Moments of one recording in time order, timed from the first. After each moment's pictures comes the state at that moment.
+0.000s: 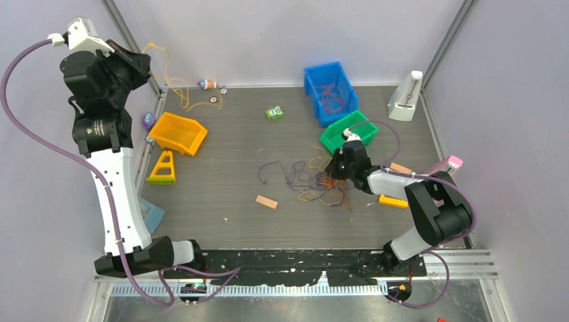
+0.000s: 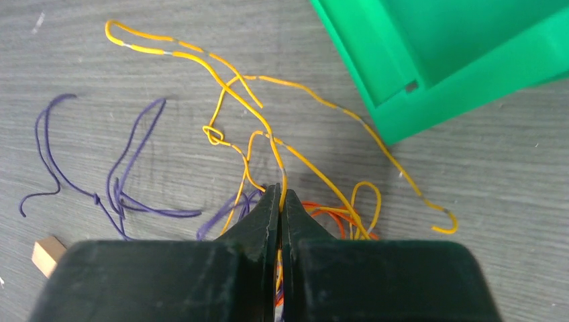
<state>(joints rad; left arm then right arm) 0.22 1.30 1.86 -0.55 0.18 -0.47 0.40 1.53 0.64 0.19 -0.04 0.52</state>
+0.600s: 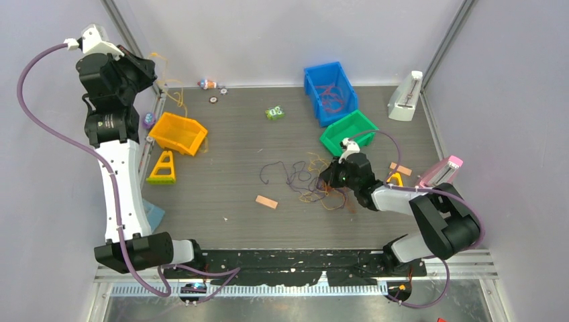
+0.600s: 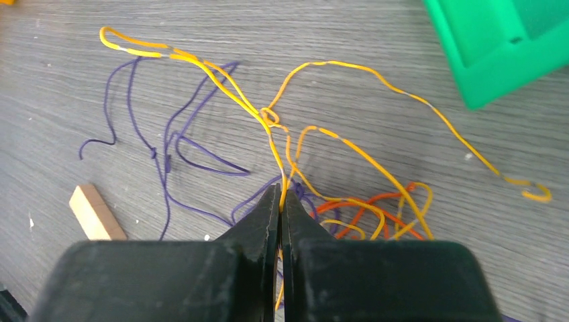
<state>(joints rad) 0.22 1.33 1.74 -0.46 0.15 -0.45 0.45 1.43 0.44 0.45 -0.12 0.49</state>
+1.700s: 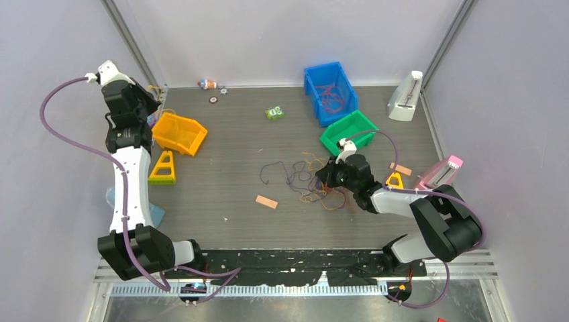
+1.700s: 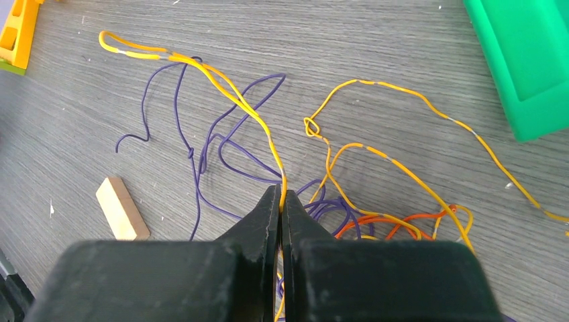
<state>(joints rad) 0.26 1.29 1.34 -0.28 -0.04 -0.40 0.50 1.42 0.43 0.54 -0.14 0.47</state>
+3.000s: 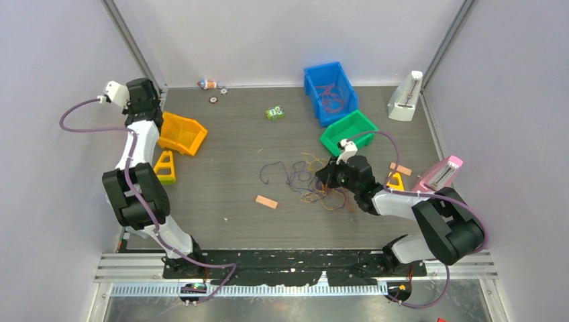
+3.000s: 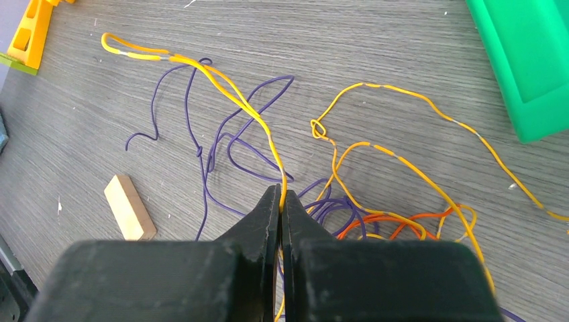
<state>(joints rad) 0.26 1.69 1.40 -0.16 -0.44 -0.79 0.50 1.40 0.41 0.57 -0.15 0.47</state>
